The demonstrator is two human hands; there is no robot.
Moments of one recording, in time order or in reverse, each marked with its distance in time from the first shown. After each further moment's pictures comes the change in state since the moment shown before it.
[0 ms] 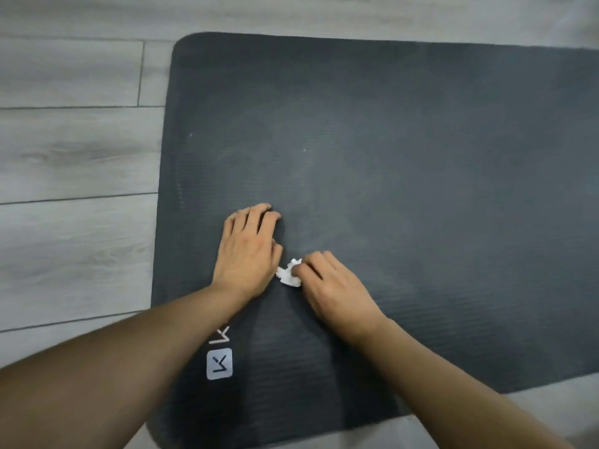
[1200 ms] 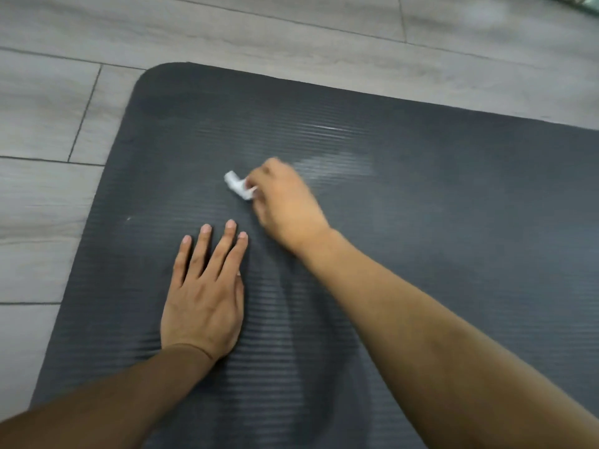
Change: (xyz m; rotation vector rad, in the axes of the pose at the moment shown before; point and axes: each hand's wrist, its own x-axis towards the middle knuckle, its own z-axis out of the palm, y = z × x) left_hand 0.136 -0.017 0.031 0.141 0.034 -0.228; right_hand 0.297 0.177 0.038 0.181 -0.072 0.051
